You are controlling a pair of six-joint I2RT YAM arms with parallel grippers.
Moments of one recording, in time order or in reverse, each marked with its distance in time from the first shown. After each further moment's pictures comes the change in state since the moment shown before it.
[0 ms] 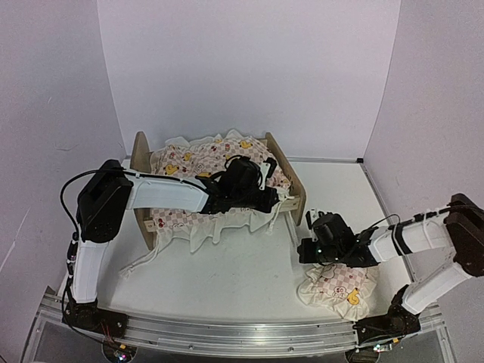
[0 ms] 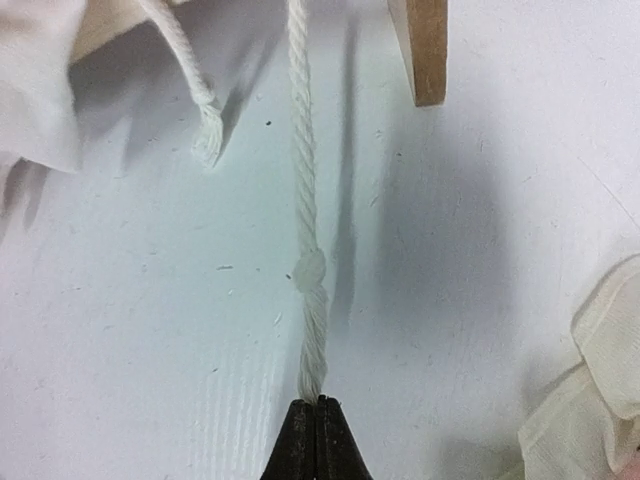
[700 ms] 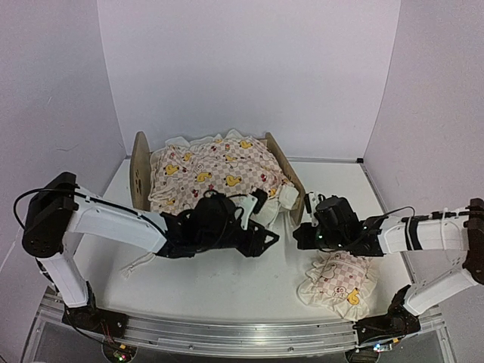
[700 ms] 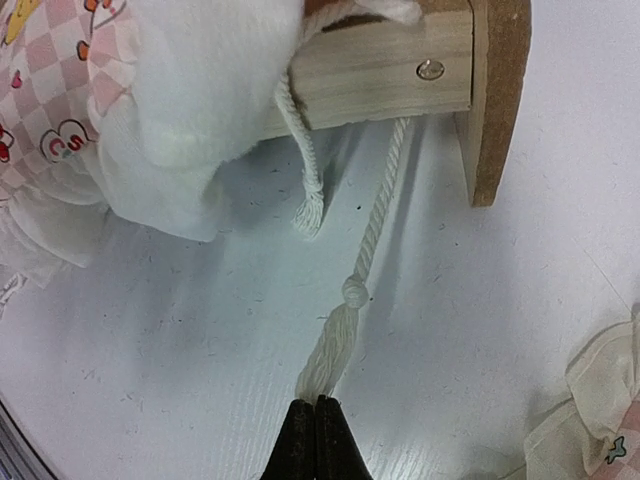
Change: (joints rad) left arm -0.164 -0.411 -0.546 0.207 -0.066 0.023; right arm -0.003 -0.129 0.101 -0.111 -0.040 -0.046
